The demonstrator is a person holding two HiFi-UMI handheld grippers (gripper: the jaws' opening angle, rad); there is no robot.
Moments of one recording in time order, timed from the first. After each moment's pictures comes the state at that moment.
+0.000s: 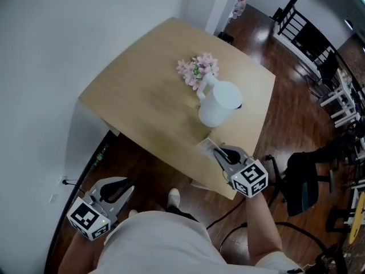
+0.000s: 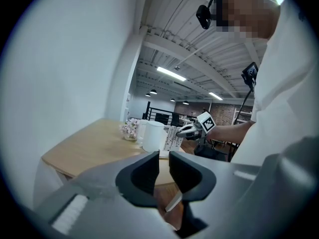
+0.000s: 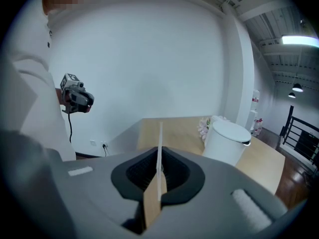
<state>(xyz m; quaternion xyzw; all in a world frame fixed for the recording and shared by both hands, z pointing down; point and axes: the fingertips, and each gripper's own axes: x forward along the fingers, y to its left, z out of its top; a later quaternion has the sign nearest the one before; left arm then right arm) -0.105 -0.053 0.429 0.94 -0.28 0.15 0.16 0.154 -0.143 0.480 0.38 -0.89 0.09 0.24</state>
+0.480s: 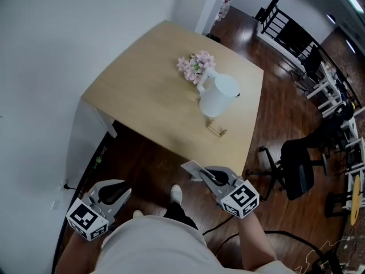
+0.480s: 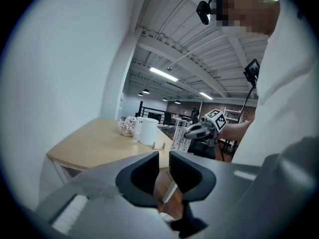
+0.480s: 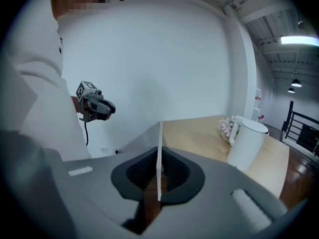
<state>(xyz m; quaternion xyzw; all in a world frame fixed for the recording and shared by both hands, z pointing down) -0.190 0.005 0.436 0.95 -0.23 0.15 0.15 0.025 -0.009 0.462 0.38 -0.89 0.11 0.22</state>
